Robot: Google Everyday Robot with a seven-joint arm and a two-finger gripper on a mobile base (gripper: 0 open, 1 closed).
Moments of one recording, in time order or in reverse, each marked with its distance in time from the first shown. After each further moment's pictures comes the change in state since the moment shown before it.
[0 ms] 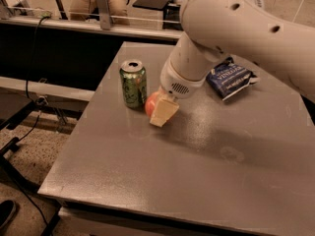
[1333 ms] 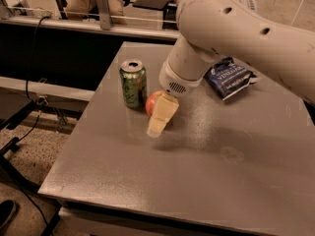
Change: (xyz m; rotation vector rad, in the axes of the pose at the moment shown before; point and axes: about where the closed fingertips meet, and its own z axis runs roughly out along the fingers) arm -0.001 -0.011 0.010 0.014 0.007 0.035
